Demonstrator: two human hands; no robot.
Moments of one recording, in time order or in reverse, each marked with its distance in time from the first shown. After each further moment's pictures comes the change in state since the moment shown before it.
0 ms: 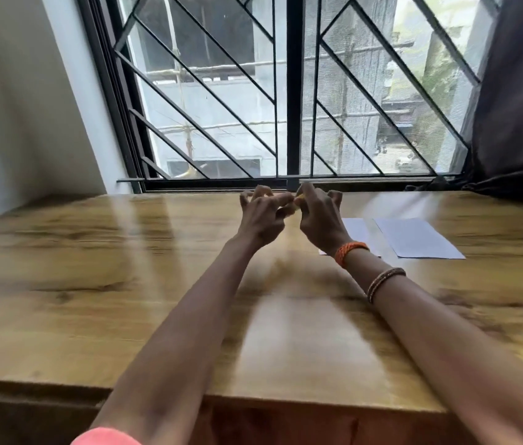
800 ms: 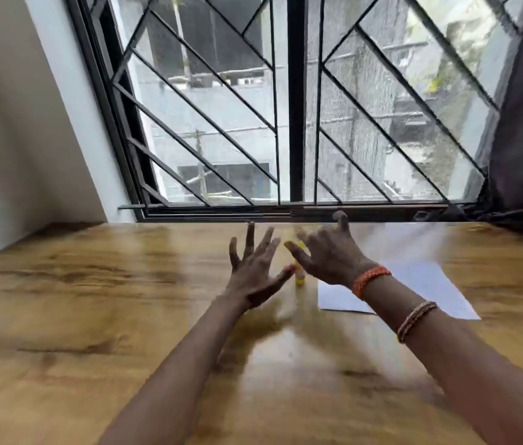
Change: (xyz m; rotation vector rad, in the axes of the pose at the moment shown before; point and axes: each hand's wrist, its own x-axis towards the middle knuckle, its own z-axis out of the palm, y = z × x) left_hand 0.004 -0.016 0.010 0.163 -0.218 -0.112; right_hand 0.048 0.014 -0.034 -0.541 -0.534 -0.104
